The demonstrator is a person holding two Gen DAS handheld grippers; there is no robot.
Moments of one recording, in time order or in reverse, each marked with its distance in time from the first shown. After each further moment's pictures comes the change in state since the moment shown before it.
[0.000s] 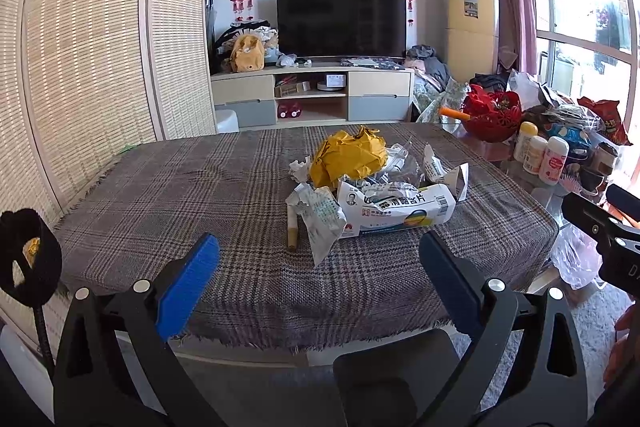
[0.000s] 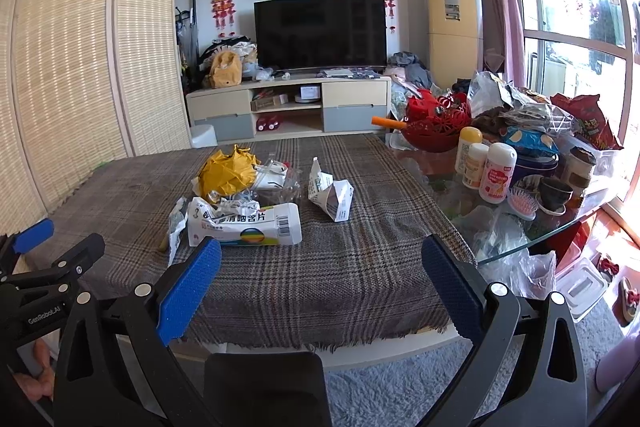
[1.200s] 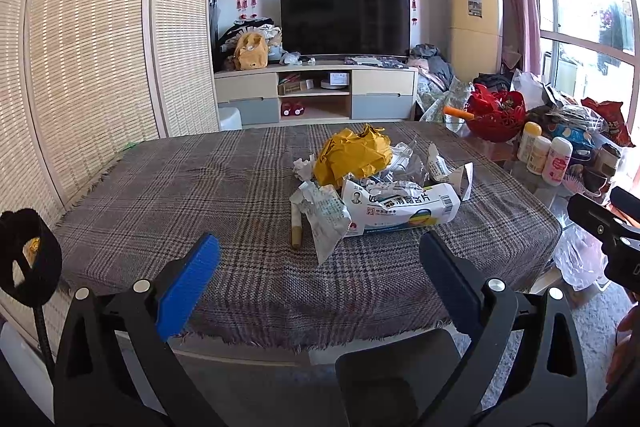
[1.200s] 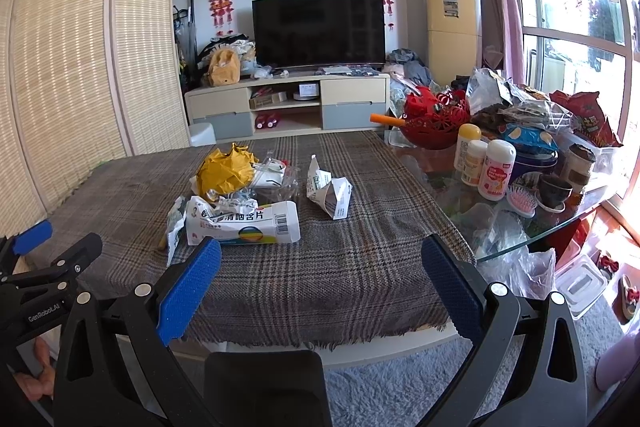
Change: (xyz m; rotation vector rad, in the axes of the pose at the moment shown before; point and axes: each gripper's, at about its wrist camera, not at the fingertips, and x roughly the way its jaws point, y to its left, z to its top) left arm 0.002 0.007 -0.003 -0.010 0.005 0.007; right arm 0.001 -0.003 0.000 0.007 0.011 0.001
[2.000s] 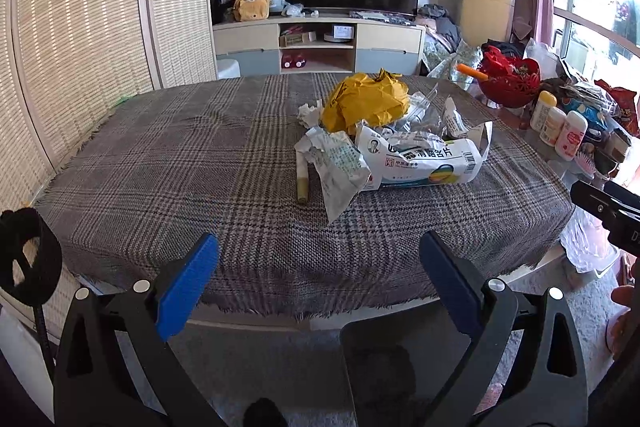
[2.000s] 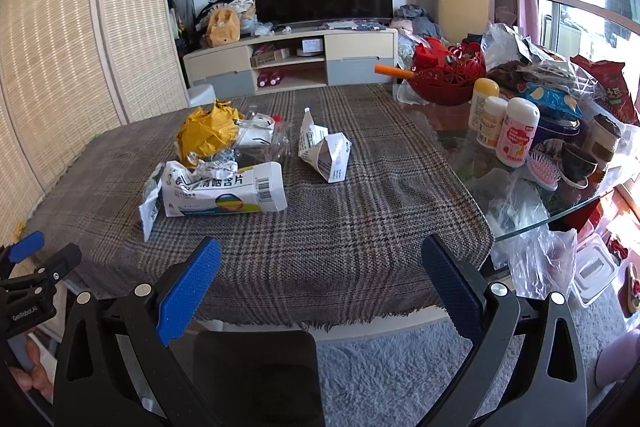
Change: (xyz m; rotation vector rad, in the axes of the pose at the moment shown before) left arm 0.042 0.013 -0.012 -0.031 0.194 -0.014; right arm 0.066 -0.024 -0.003 0.013 0.197 0.039
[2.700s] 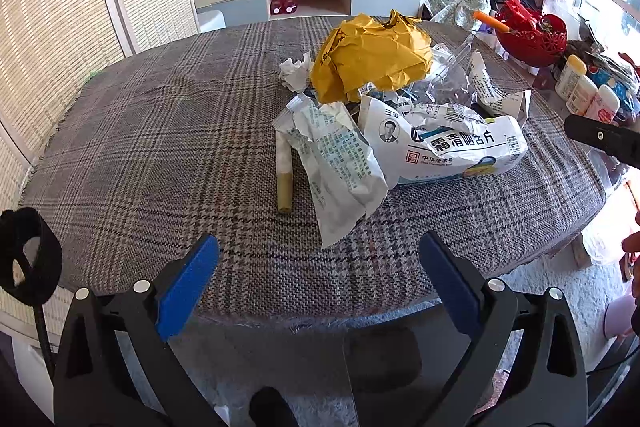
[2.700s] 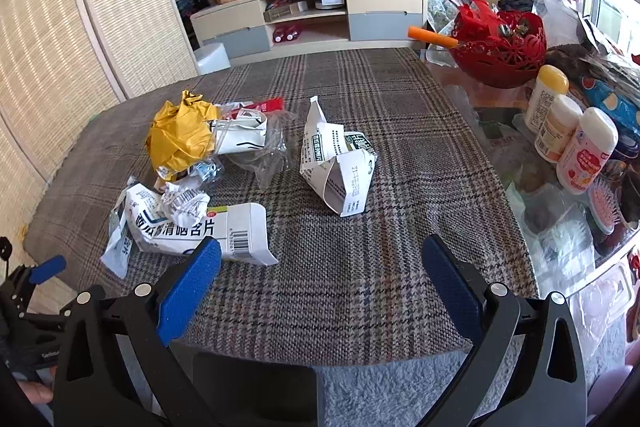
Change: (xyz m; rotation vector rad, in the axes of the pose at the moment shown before) left arm 0.087 -0.009 0.036 0.051 0.217 0.008; right arm 0.107 -0.007 0.074 -0.001 0.193 0.092
